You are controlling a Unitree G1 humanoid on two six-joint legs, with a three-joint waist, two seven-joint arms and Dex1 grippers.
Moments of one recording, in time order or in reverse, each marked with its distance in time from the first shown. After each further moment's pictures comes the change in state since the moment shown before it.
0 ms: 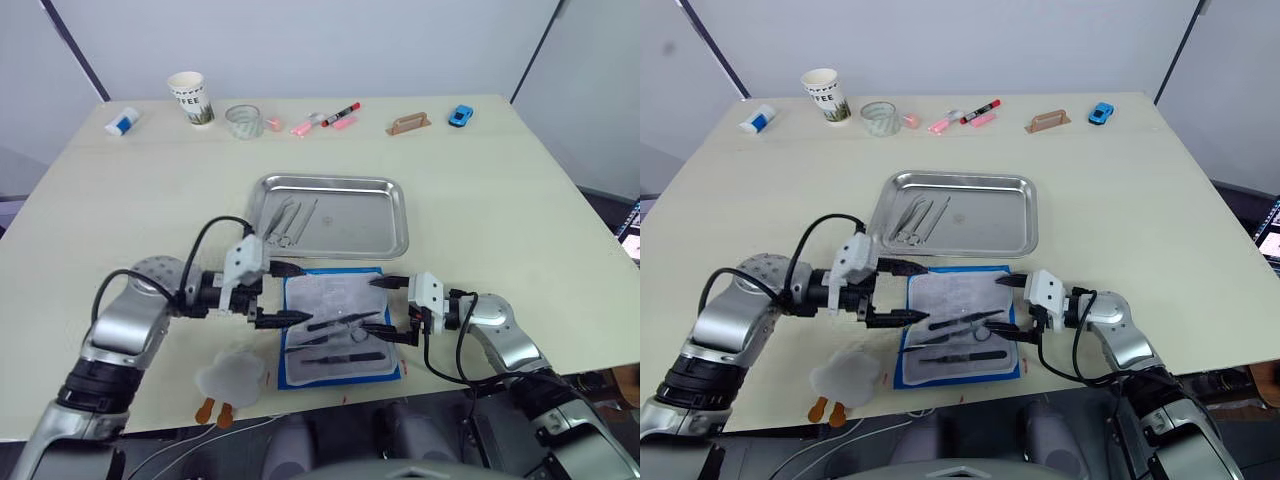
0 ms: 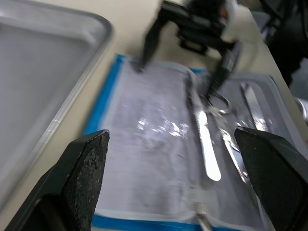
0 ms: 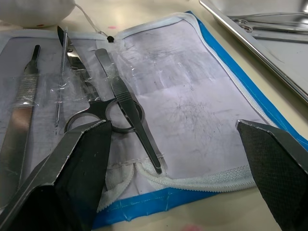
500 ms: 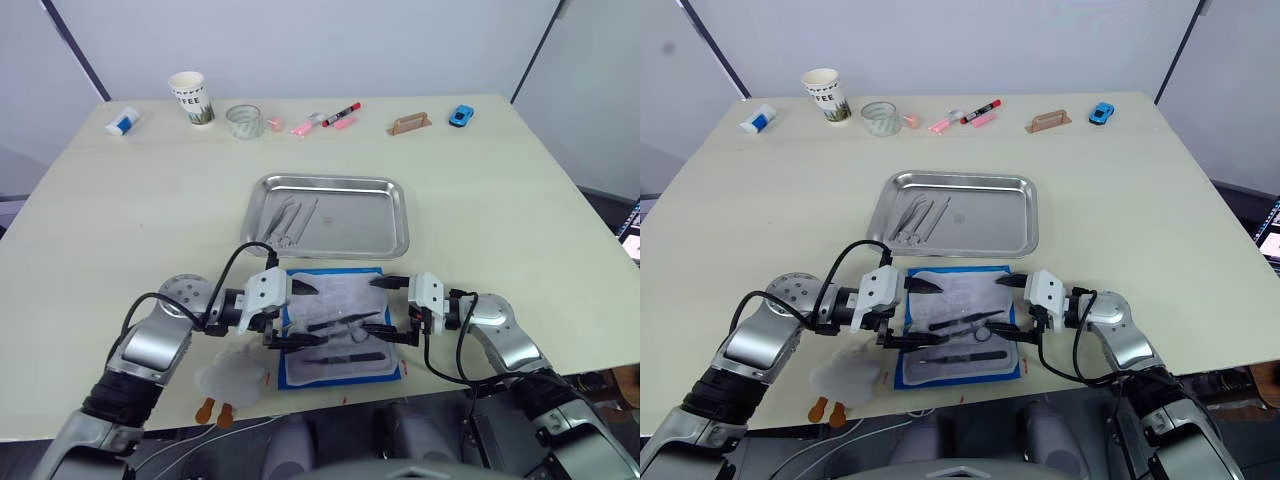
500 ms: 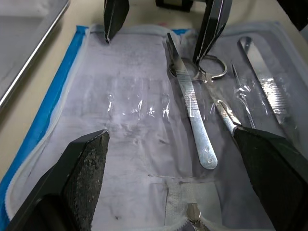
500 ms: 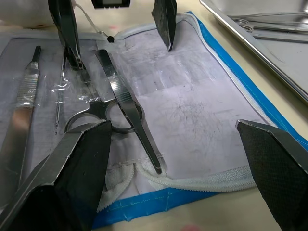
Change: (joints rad) left arm 0.025 -0.055 -0.087 0.062 0.151 -0.209 0.048; right arm 0.000 -0.003 0.000 -0.001 0.000 0.001 0.002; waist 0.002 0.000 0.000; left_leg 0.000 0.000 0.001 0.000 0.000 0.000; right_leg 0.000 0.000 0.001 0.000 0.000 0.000
